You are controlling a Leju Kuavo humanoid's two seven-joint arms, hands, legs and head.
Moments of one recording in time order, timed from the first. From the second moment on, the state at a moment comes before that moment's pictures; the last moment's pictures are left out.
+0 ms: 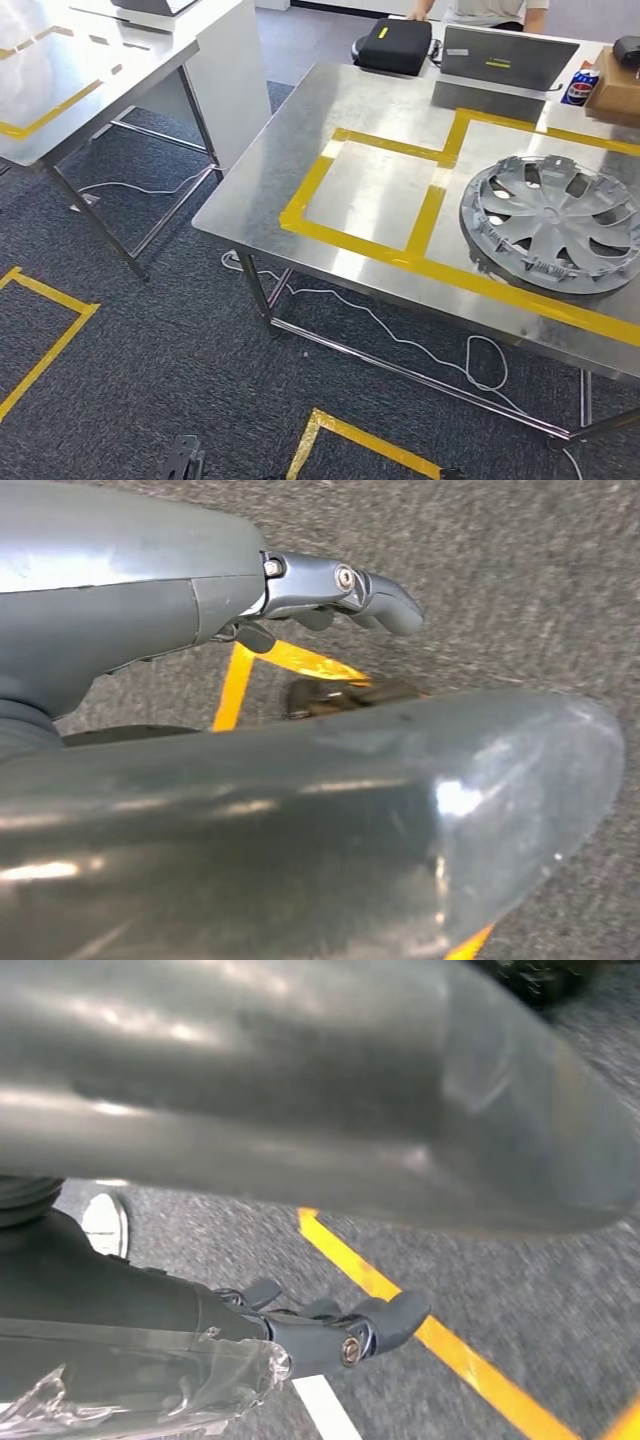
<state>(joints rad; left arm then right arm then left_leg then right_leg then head) -0.11 -0.28 1.23 -0.20 -1.04 -0.03 -0.24 -0.05 0.09 -0.40 -0.21 0.53 -0.10 0.14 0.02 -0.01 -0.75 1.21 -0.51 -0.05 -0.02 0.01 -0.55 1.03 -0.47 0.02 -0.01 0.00</state>
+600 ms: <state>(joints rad) -0.12 -0.28 1.23 -0.20 -1.04 -0.04 -0.24 -0.04 0.09 -0.40 -0.20 0.54 -0.08 0.11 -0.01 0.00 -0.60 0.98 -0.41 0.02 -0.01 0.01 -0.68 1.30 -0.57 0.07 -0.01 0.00</state>
